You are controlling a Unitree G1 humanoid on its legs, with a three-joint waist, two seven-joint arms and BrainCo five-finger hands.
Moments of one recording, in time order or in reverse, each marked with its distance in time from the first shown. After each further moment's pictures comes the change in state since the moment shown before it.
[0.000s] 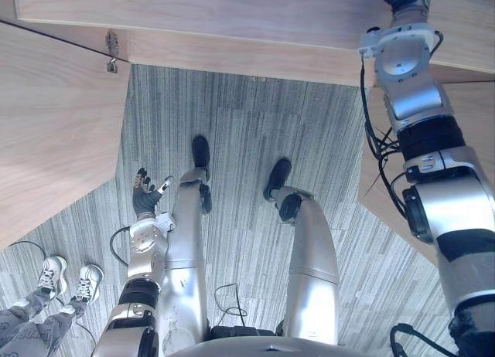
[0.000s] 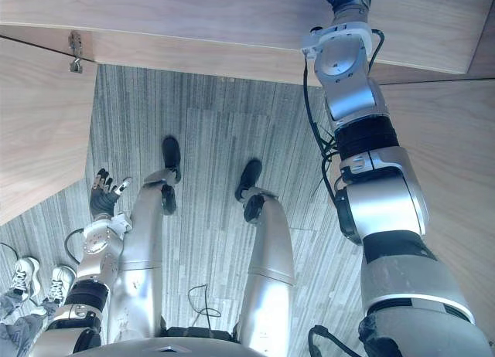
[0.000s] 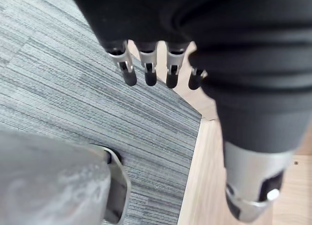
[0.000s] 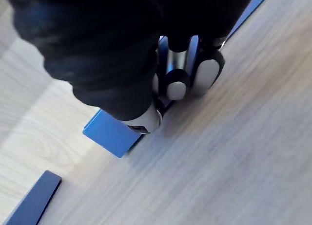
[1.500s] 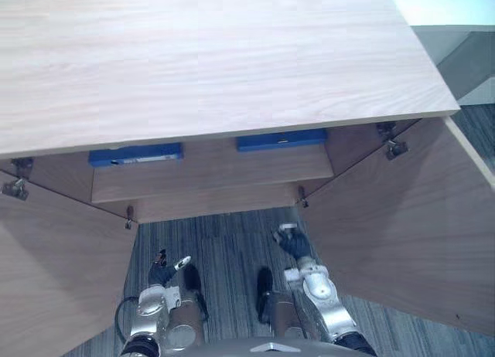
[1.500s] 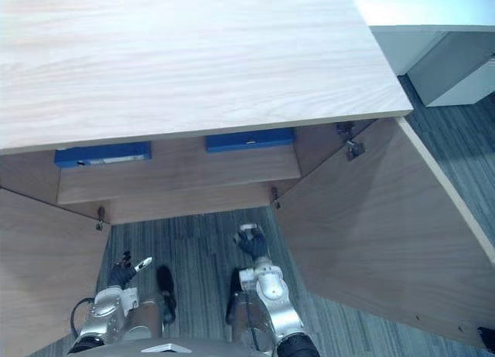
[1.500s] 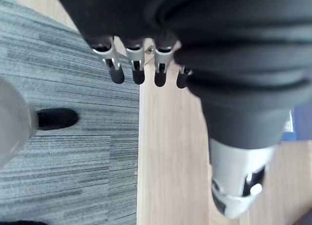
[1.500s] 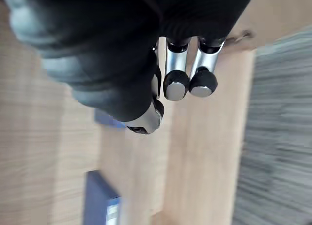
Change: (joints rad) left arm 0.242 -0.022 -0.022 0.321 0.240 0.089 -0.101; right arm 1.300 0.513 -0.109 -0.192 -0.030 -0.098 0.307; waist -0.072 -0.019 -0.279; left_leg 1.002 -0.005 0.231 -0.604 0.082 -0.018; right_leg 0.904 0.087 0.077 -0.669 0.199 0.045
